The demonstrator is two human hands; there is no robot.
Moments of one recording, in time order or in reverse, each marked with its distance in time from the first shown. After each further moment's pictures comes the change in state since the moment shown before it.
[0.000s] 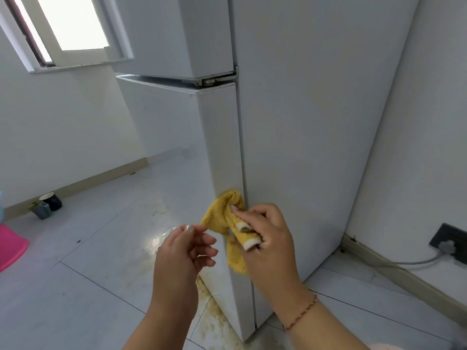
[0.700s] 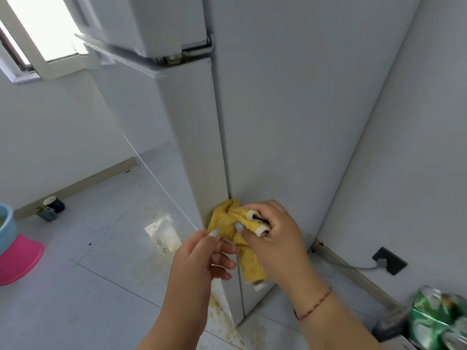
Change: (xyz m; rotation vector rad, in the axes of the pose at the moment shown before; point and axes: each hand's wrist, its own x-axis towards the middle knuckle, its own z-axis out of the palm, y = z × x) left_hand -0.004 0.250 0.108 0.138 -0.109 -0.251; right_hand 0.200 -0.175 -0.083 -0.012 -0.260 0.408
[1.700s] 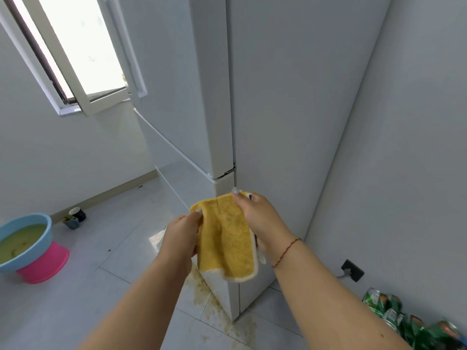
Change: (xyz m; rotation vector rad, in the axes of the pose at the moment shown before) left_hand -0.078 0.192 -0.013 0.131 0.173 -0.192; right_hand 0.014 -0.221 -0.053 0.333 -0.200 0.427
